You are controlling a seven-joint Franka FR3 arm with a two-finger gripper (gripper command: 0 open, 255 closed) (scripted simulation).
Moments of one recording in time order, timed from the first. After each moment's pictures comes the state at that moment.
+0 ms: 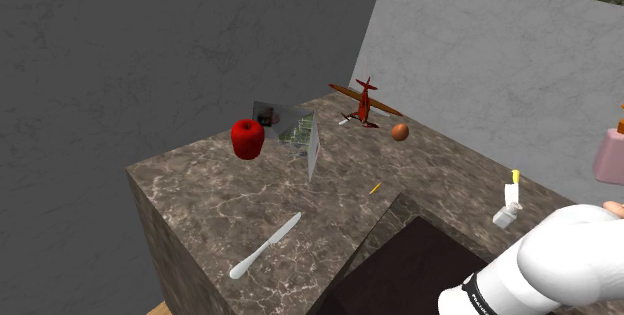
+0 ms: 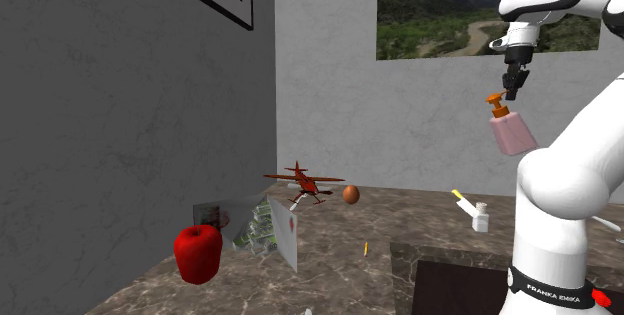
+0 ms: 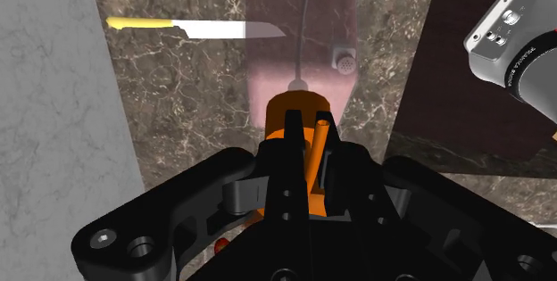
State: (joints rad) arm -0.17 -0.62 -1.00 -1.64 -0.43 1.34 -1.39
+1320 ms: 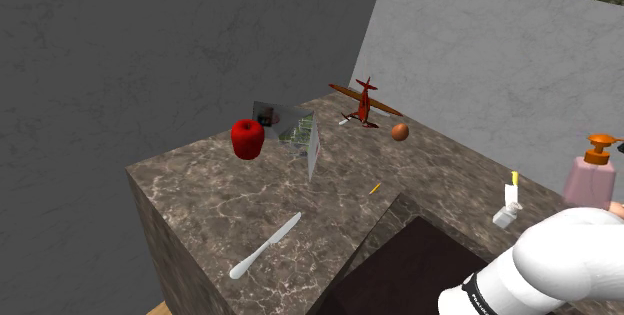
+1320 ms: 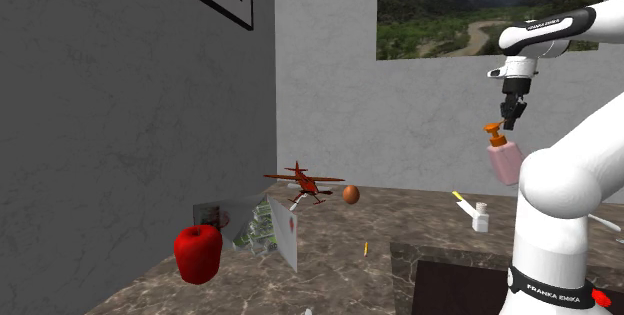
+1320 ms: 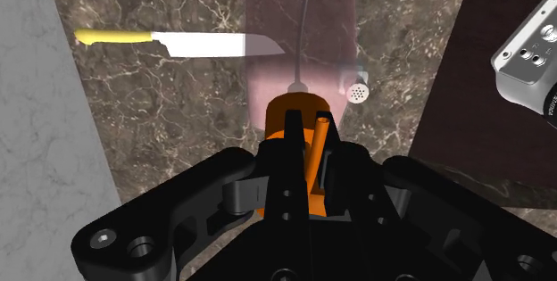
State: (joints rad) arm -0.25 -0.73 -1.01 -1.97 -0.51 1.56 -1.34
